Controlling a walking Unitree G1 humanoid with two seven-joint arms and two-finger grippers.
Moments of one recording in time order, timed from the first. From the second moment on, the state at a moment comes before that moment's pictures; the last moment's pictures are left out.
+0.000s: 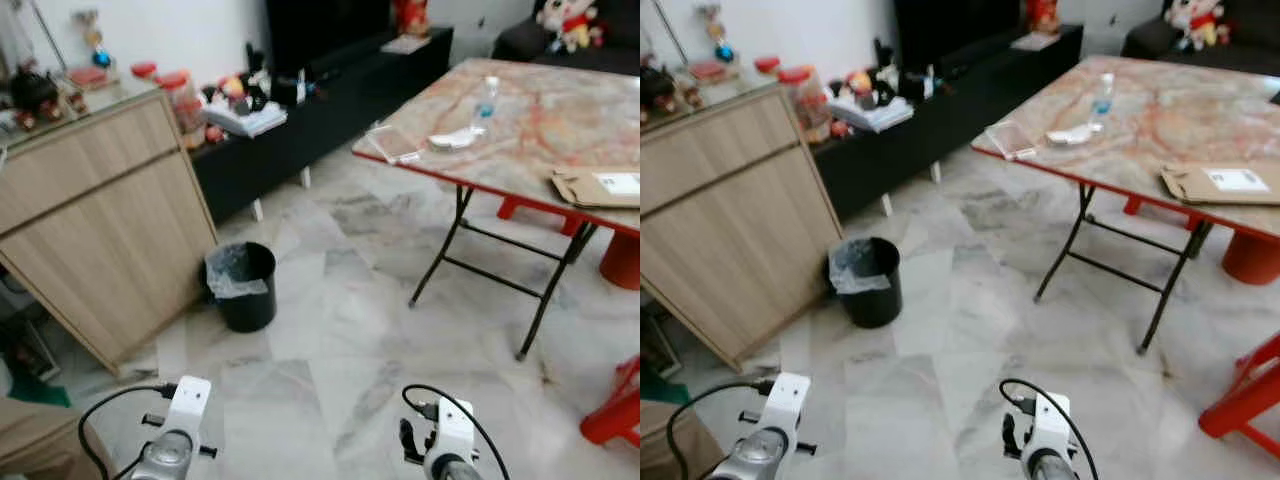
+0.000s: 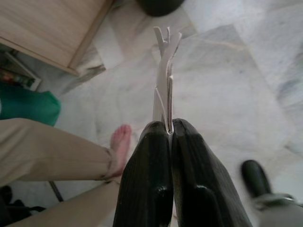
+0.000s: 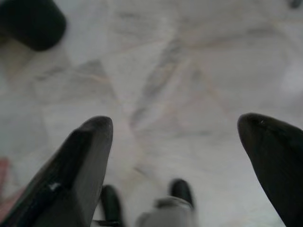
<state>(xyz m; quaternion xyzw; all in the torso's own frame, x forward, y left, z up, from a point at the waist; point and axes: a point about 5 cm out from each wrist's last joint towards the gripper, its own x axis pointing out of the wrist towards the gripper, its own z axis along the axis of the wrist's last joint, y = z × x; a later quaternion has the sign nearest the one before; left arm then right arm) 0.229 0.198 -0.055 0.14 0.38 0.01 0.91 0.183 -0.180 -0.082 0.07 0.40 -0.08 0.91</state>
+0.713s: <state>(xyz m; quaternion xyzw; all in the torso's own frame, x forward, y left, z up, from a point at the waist) 0.229 0.199 -0.056 0.14 0.38 0.01 0.91 0.186 -0.183 -0.080 0.07 0.40 -0.08 0.91</state>
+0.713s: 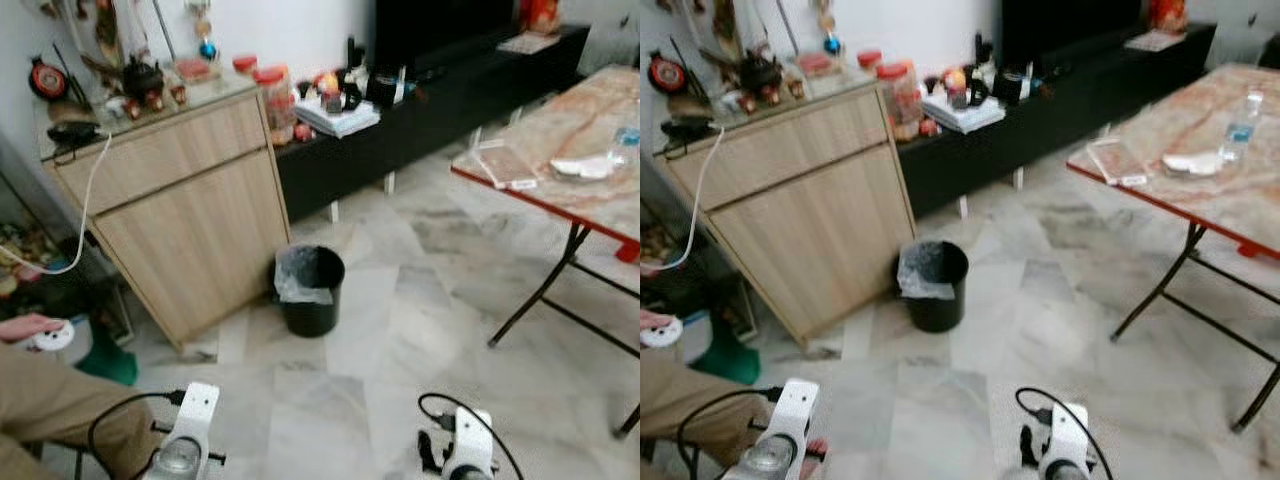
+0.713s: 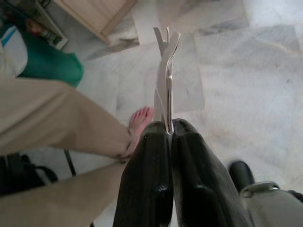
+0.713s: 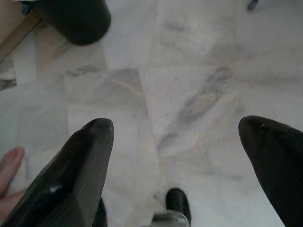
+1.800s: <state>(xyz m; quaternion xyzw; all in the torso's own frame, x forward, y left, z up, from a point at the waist) 0.230 0.199 -0.054 0.14 0.37 0.01 0.92 0.191 -0.181 -0.078 0.07 0.39 -0.08 0.92</state>
